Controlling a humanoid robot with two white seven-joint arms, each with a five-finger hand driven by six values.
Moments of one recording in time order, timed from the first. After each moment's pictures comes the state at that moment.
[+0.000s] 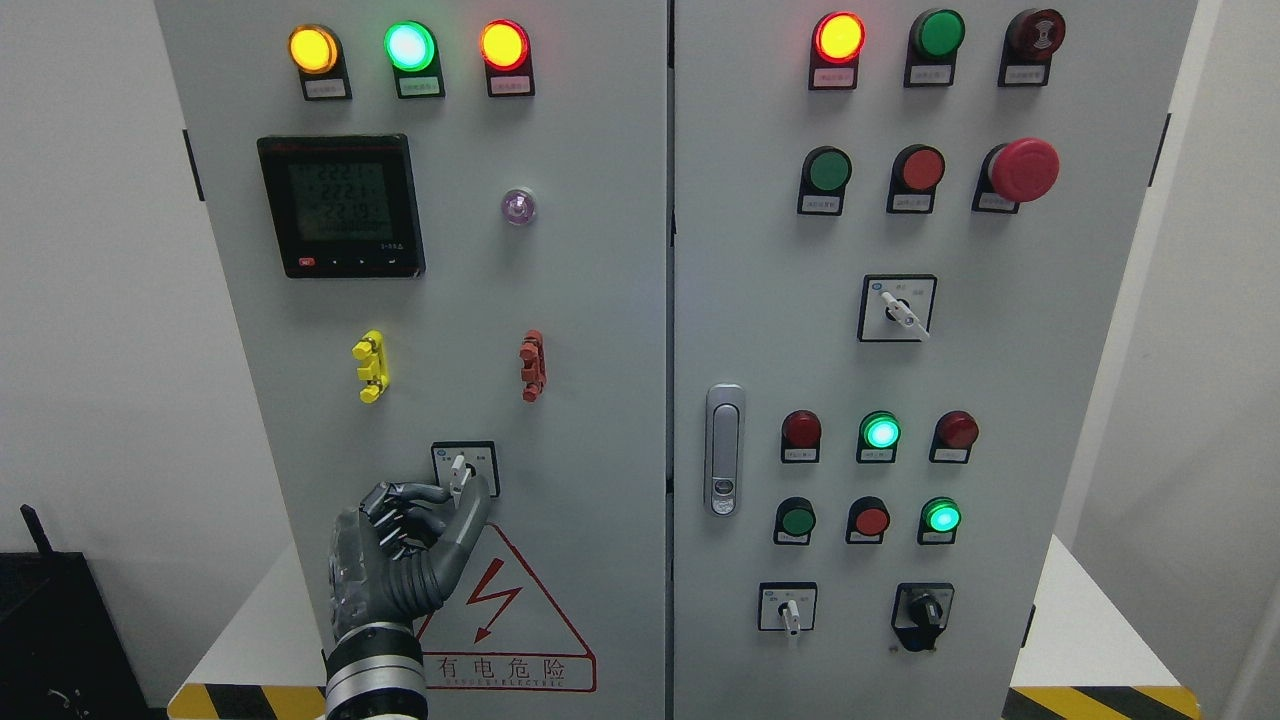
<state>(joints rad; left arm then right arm) -0.40 -0.15 -0.07 -1.93 -0.19 0.58 0.35 0.09 0.12 0.08 -0.13 0.00 0.02 -0.08</state>
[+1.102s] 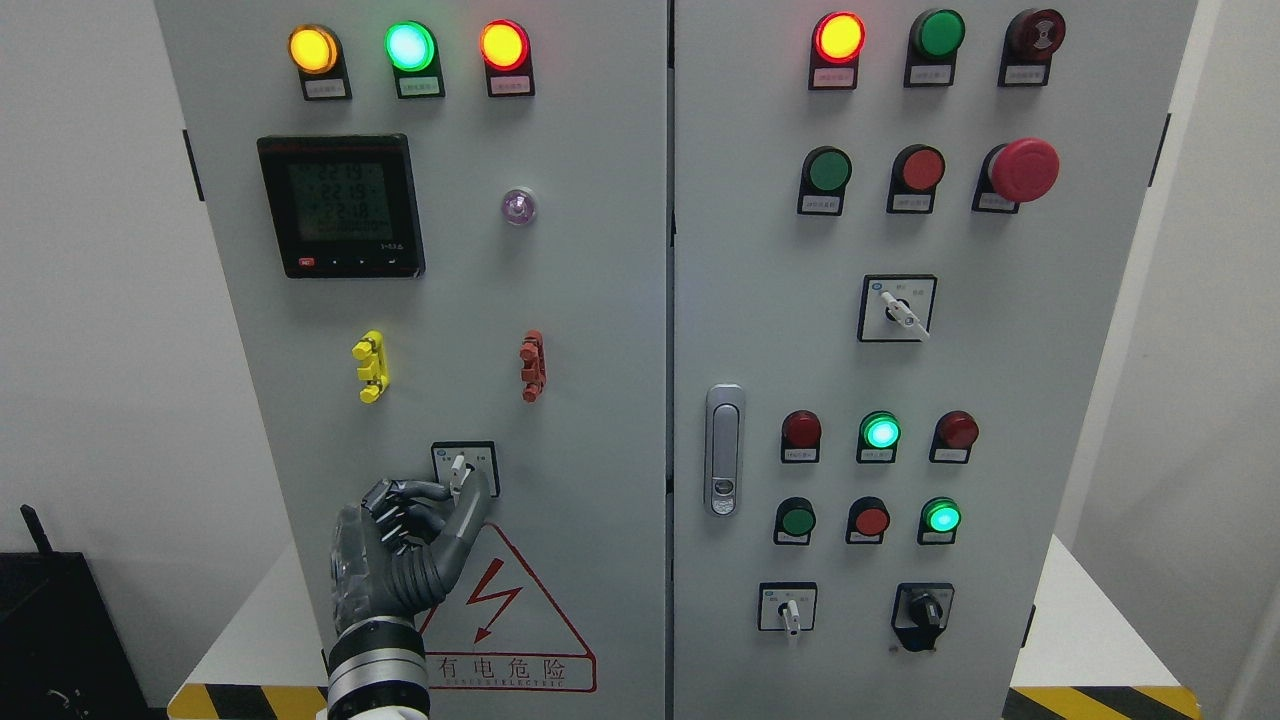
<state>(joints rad) -0.41 -0.15 -0.07 -1.92 -0.20 0.61 0.35 0.09 0.12 0.08 -0.13 0.00 0.02 -0.08</state>
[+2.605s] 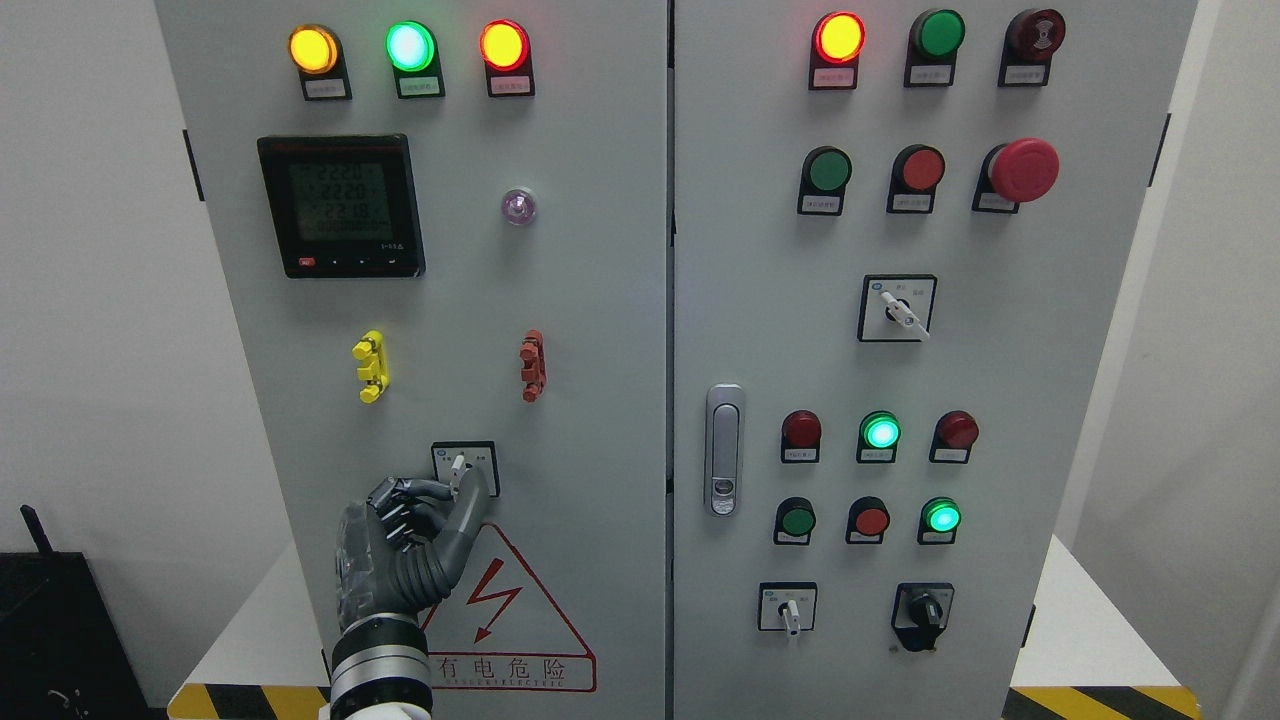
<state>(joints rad) -0.42 -0.15 -0.07 -1.92 -0.21 0.61 0.35 0.09 0.12 0.08 -0.13 0.00 0.02 -0.08</state>
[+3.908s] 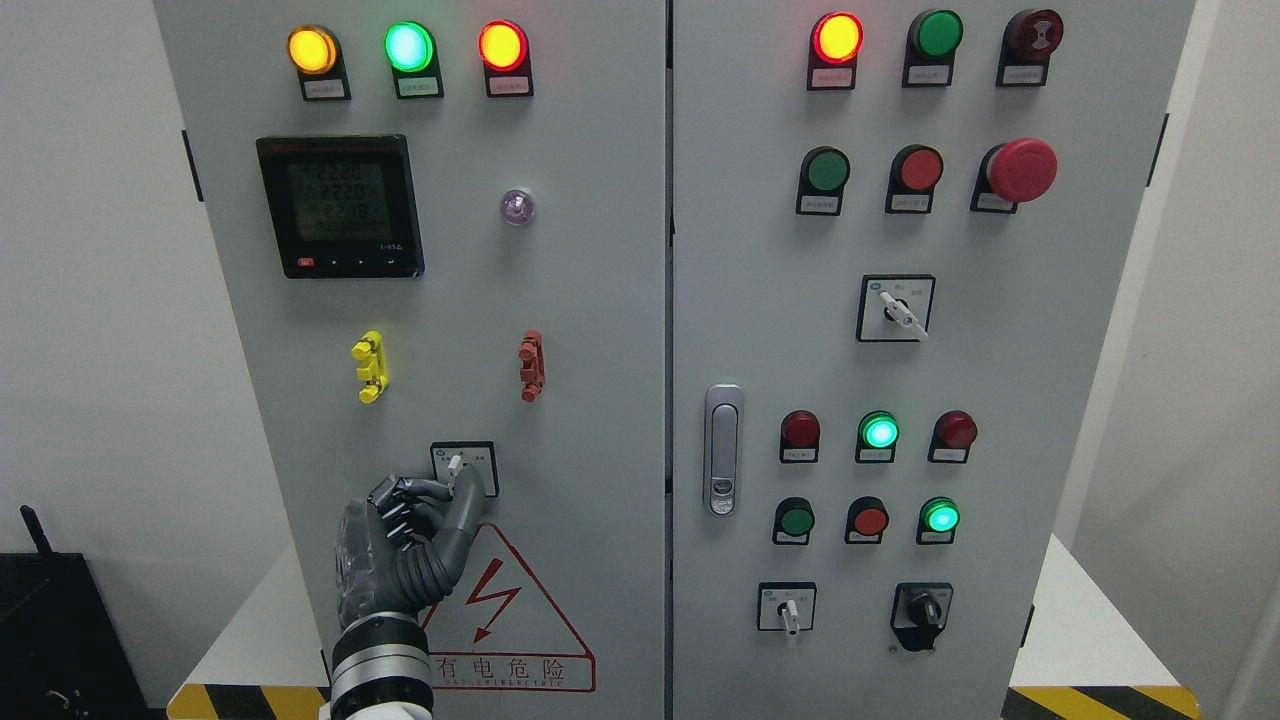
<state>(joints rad) -0.42 -0.15 -0.07 -1.92 -0.22 0.61 0.35 0.09 0.12 0.08 -0.13 0.00 0.02 -0.08</state>
